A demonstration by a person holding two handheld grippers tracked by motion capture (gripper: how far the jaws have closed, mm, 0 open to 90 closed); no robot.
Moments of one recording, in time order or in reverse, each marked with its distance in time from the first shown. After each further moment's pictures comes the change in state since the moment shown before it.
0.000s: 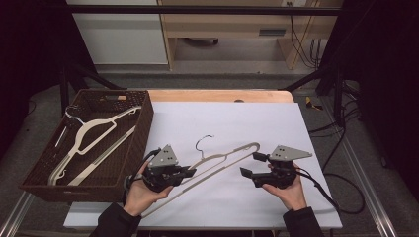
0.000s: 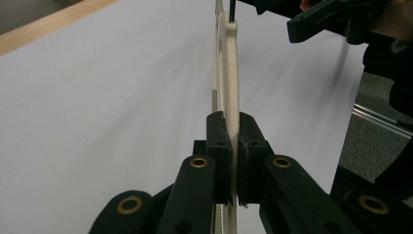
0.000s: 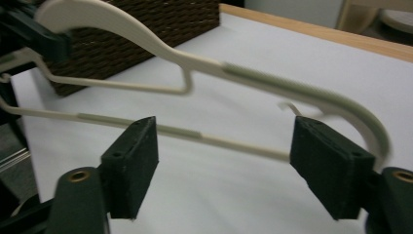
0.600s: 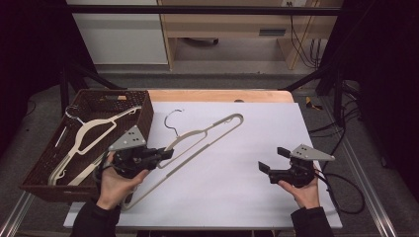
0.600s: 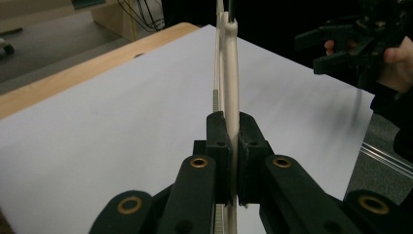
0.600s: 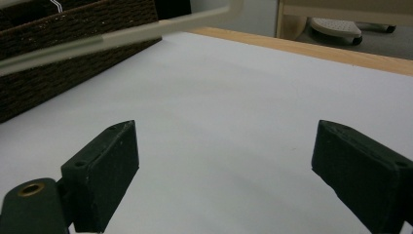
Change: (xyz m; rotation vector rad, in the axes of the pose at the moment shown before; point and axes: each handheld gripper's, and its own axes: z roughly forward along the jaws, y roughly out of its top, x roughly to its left) left arm 0.028 0.022 -0.070 -0.121 0.087 -0.062; right arm -0.025 -0.011 -0.031 -0.059 -0.191 0.073
